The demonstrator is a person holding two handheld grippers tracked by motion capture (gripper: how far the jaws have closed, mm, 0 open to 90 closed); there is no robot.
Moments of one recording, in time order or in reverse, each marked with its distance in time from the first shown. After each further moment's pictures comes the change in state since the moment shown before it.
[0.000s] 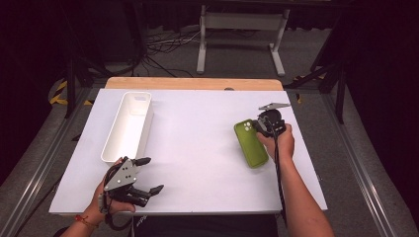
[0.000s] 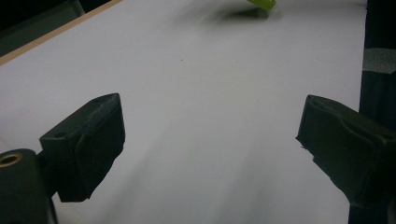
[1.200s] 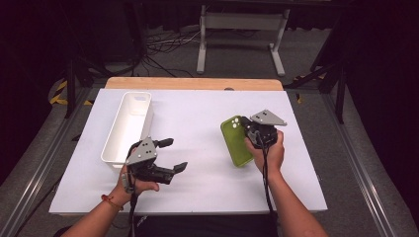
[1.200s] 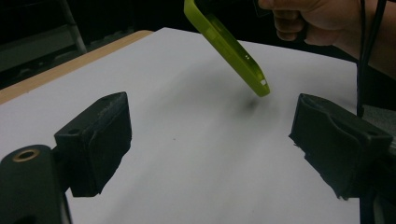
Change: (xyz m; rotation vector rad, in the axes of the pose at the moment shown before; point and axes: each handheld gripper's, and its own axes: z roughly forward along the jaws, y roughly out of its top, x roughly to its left) left arm 0.007 0.068 0.046 -0.128 -0.032 -0.105; right arm 0.061 -0.006 -0.037 -0.326 -0.029 -0.089
